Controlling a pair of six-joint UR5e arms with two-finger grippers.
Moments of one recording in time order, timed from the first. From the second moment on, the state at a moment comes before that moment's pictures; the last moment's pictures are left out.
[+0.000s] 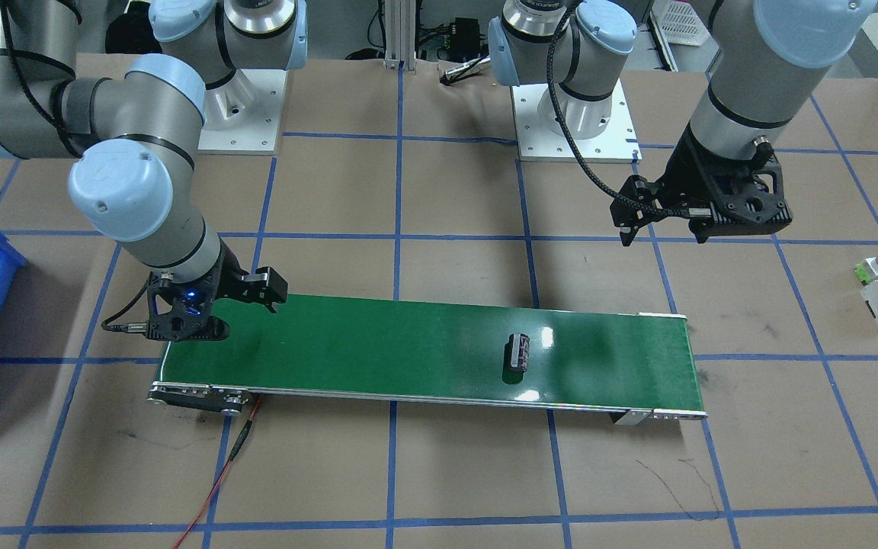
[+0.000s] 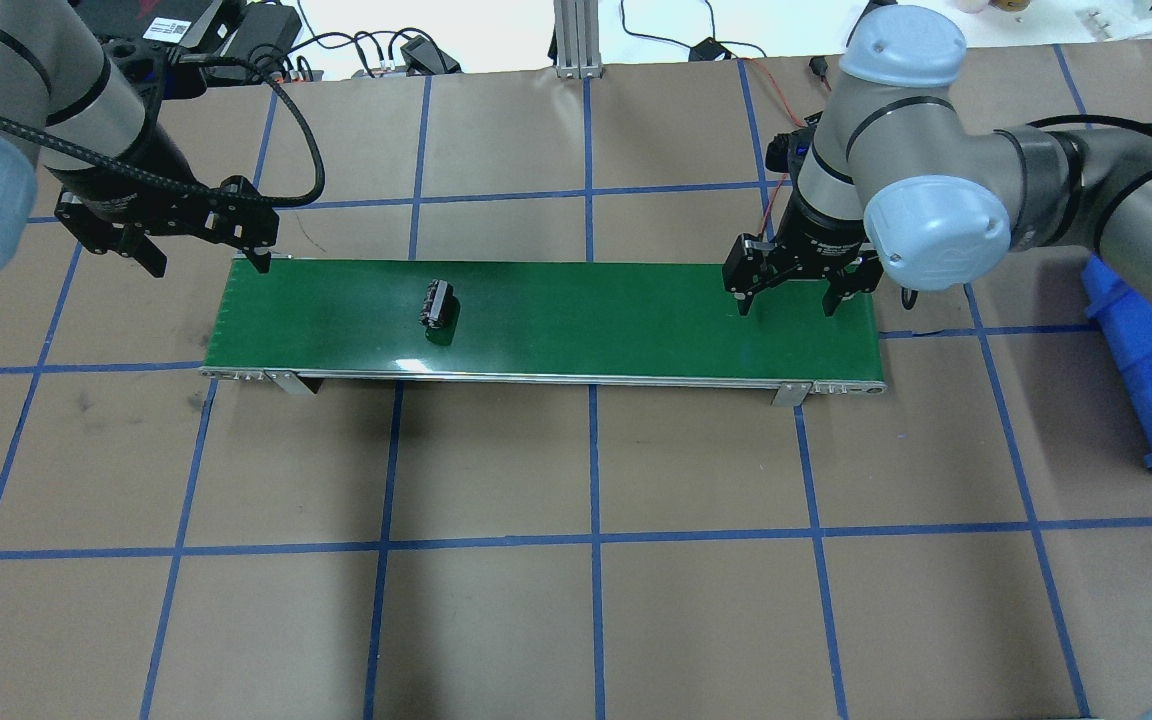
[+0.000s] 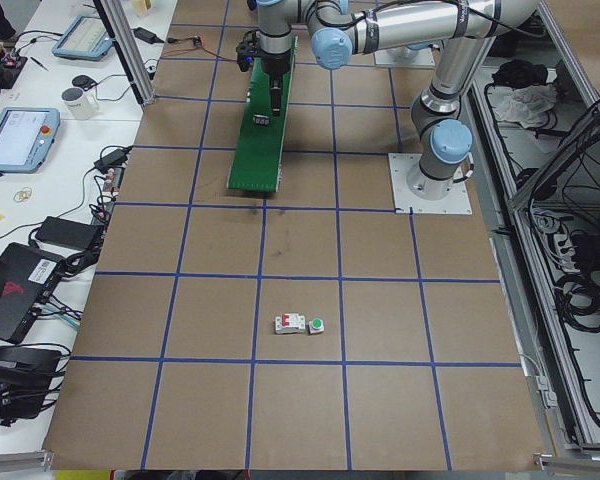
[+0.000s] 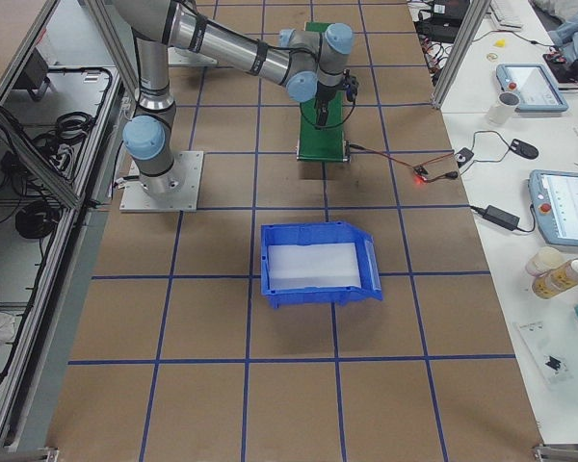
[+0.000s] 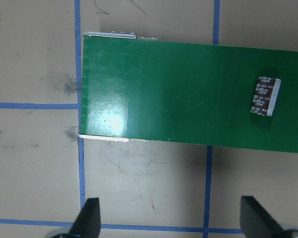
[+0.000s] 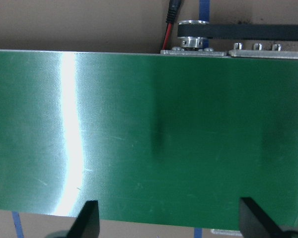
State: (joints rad) left arm -1.44 -1.57 -1.69 -1.43 1.62 0.11; right arm 1.58 -1.32 1.78 -1.92 -1.48 0.02
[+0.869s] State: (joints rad) left arm -1.44 -1.57 -1.69 -1.43 1.61 0.11; right arm 1.53 -1.33 1.80 -1.94 -1.40 -0.01
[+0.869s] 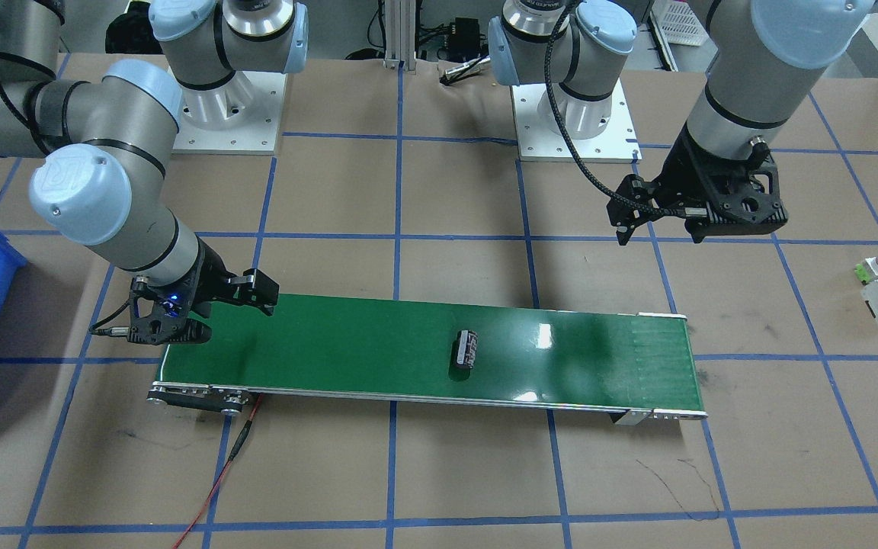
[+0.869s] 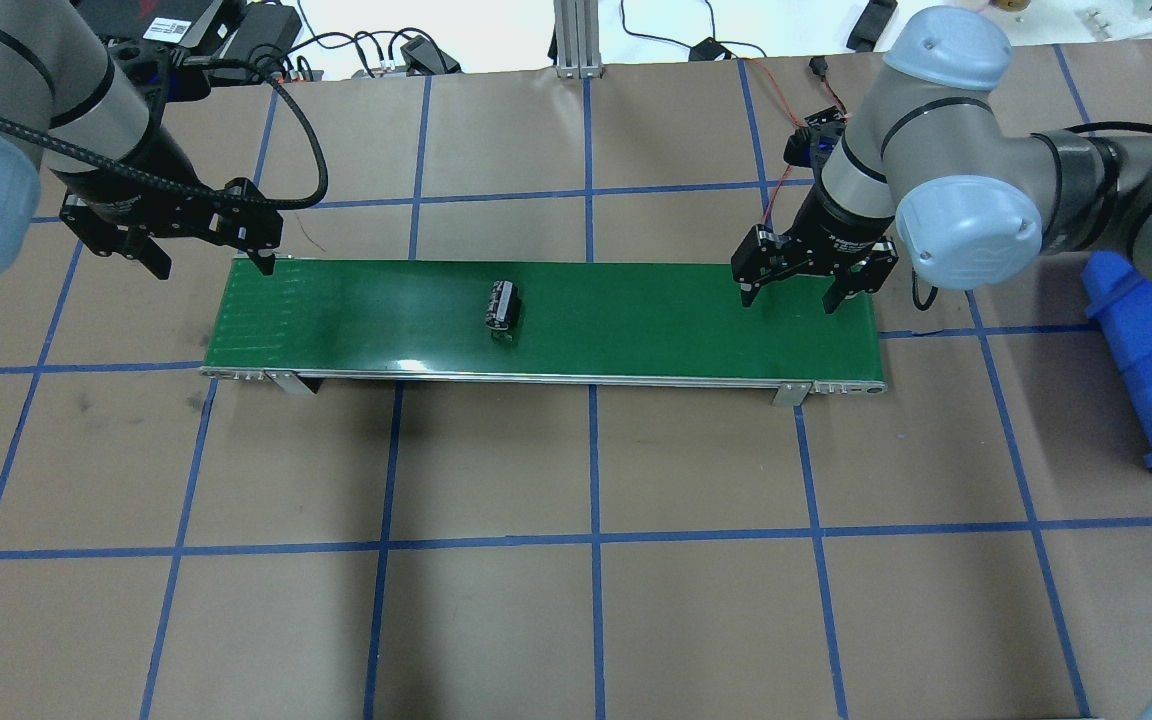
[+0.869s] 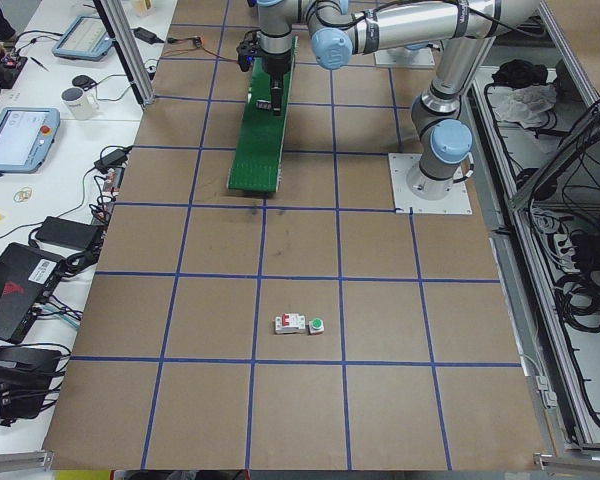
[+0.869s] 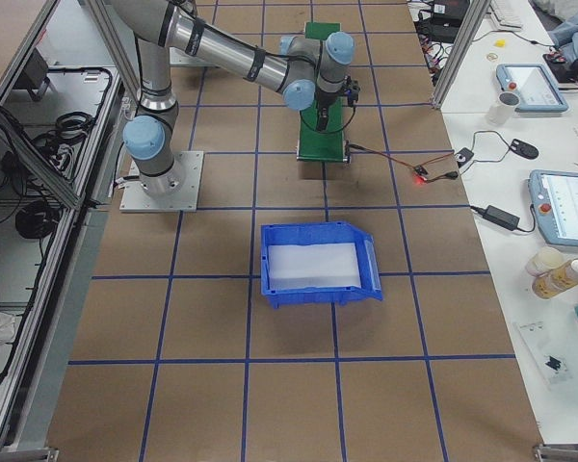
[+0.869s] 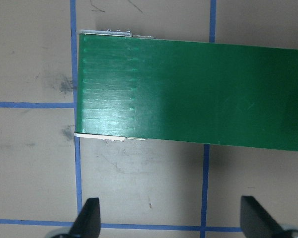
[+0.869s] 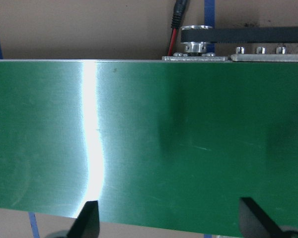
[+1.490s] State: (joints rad) left arm -1.44 -1.57 -1.69 -1.43 1.61 0.10; right arm 1.53 -1.33 1.77 -1.93 -1.40 -0.01
